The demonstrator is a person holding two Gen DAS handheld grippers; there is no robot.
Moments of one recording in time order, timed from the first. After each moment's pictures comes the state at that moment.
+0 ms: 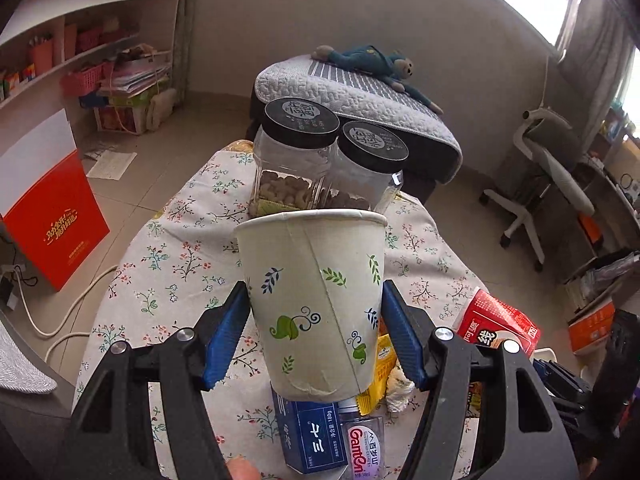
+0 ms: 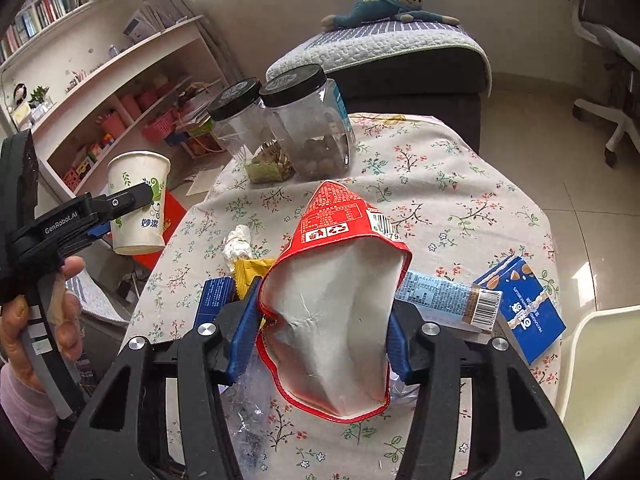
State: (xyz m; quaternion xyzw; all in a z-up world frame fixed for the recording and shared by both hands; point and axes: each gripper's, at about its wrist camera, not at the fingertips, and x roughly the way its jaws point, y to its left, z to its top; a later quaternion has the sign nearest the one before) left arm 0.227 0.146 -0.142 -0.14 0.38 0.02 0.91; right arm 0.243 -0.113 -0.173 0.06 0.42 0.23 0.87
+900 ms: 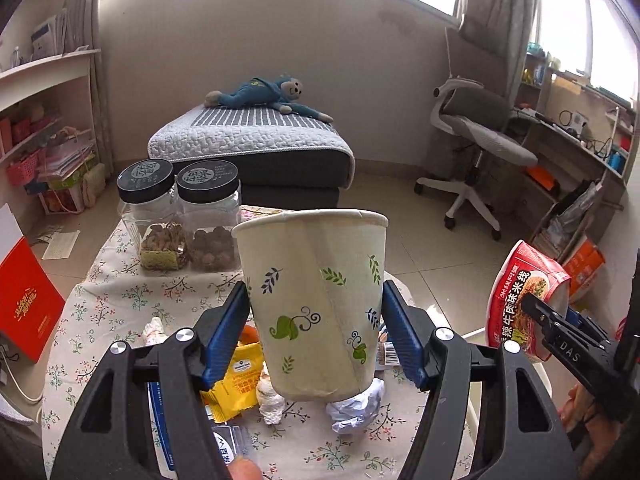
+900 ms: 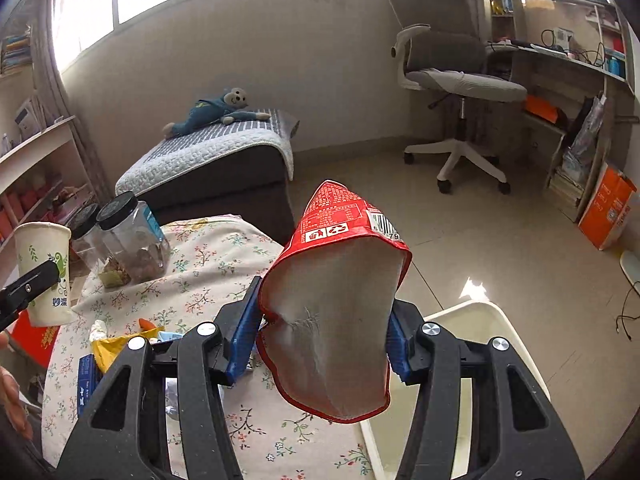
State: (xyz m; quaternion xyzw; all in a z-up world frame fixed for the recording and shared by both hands) left arm 0.214 -0.019 -0.112 -0.04 0.32 -0.09 0.94; right arm 0.197 -0.289 -0.146 0.09 0.32 -0.07 0.94
